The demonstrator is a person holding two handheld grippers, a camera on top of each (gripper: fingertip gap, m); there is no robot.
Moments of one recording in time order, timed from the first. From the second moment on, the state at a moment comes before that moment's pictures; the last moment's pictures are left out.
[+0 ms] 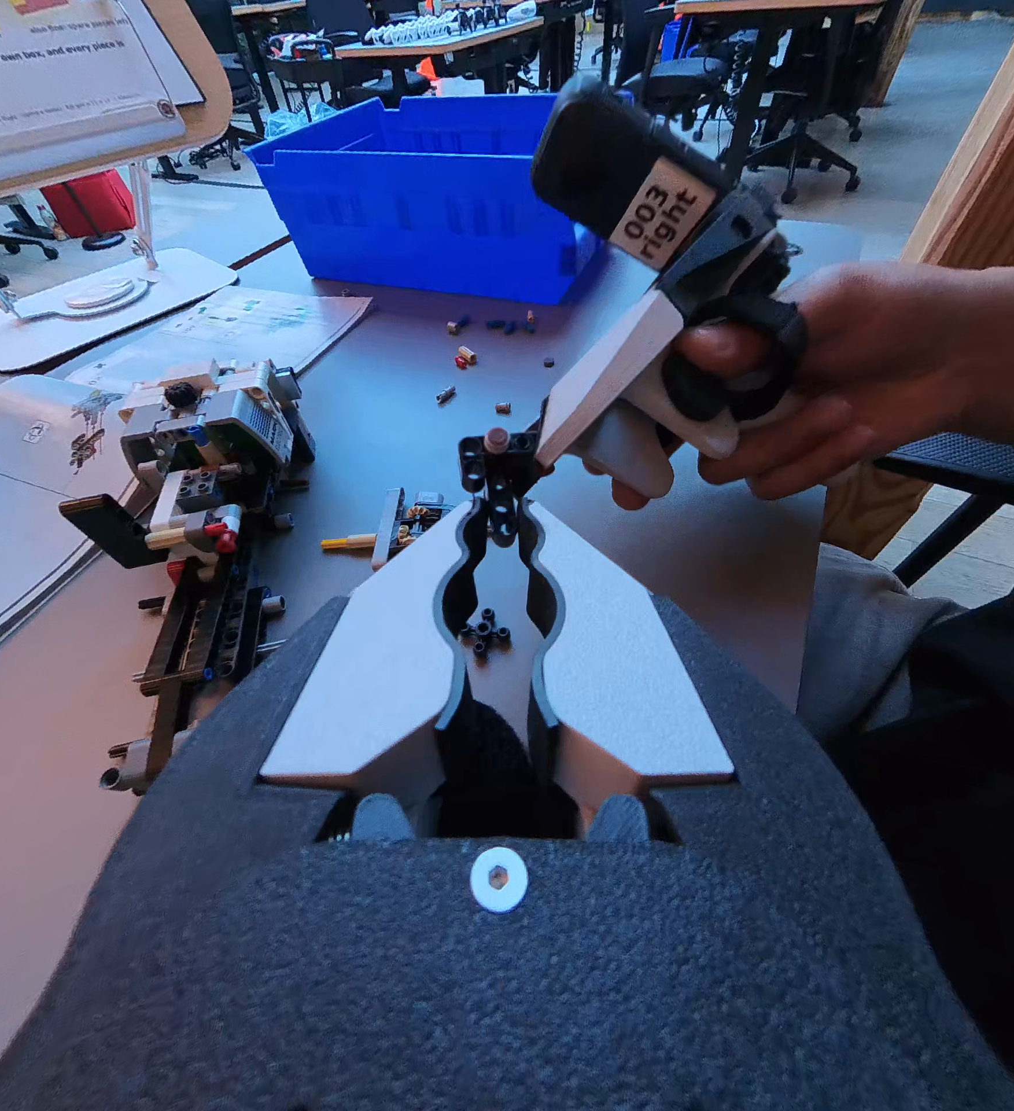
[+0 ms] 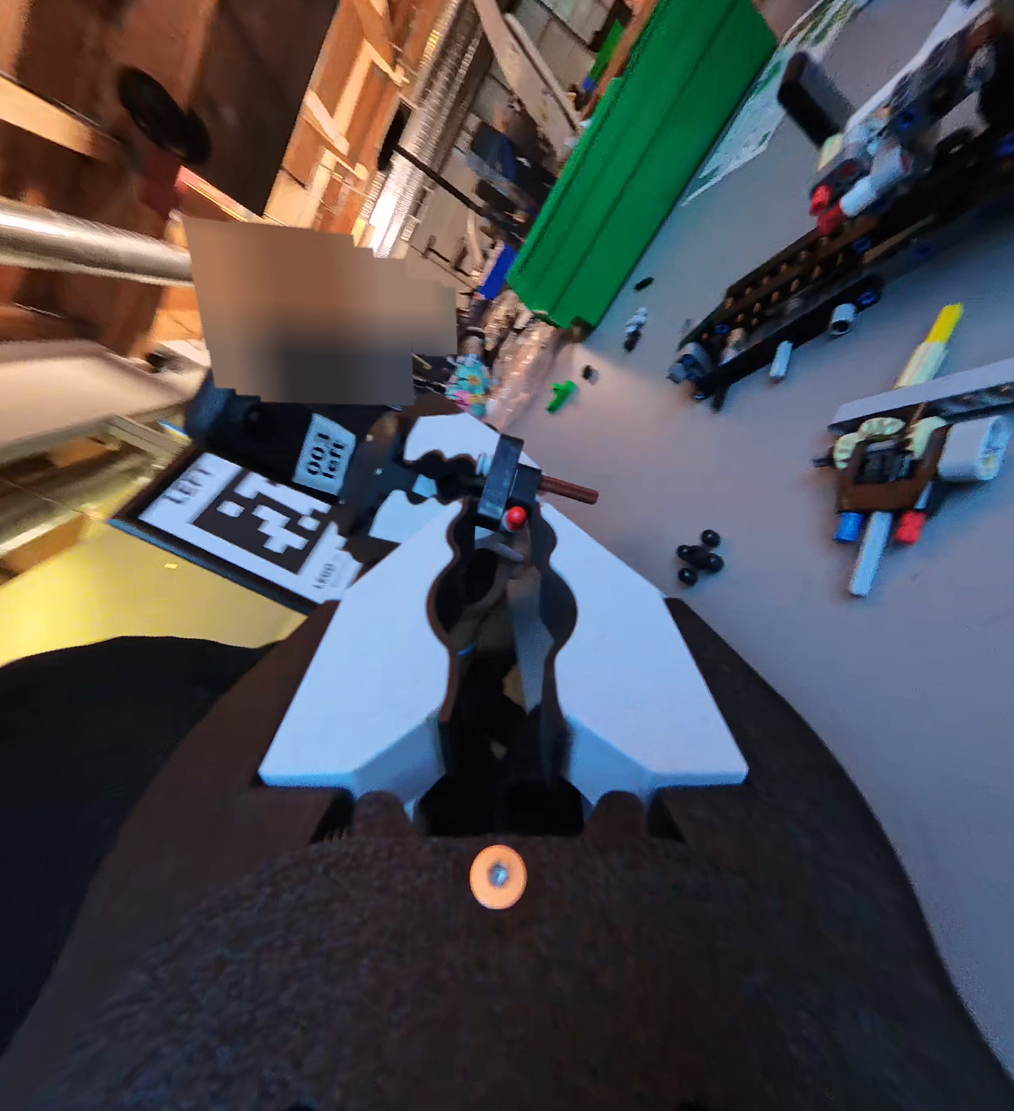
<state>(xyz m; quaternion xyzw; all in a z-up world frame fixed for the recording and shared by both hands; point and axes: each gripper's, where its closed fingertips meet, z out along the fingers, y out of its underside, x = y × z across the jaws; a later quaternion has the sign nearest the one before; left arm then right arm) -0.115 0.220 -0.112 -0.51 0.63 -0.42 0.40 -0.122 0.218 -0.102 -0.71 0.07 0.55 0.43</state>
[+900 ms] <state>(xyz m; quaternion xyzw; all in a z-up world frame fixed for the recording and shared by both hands) -0.153 0.179 -0.090 -0.40 0.66 -0.60 0.21 -0.159 0.181 -0.087 -0.74 -0.30 0.32 0.51</state>
